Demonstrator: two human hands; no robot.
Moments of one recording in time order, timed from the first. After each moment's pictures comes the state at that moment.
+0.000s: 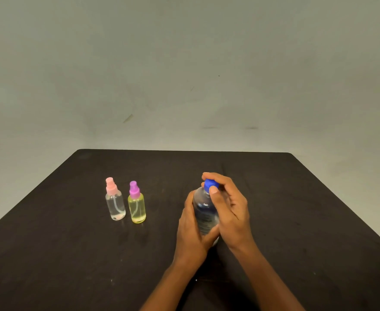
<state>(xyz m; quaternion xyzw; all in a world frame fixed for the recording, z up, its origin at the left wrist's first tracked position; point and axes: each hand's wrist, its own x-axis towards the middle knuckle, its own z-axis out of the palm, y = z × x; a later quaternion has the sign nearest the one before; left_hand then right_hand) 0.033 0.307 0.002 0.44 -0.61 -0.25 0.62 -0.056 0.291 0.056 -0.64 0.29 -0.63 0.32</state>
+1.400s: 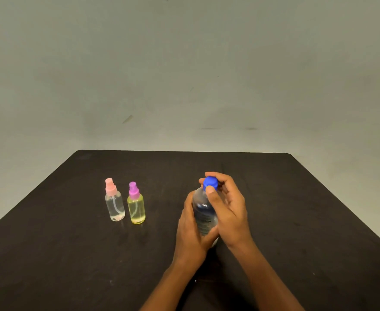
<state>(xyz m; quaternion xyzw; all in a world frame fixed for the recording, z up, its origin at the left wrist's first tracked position) 0.033 0.306 0.003 0.43 -0.61 -0.24 0.62 -0.055 0.291 0.059 -0.62 0.31 -0.62 0.36</state>
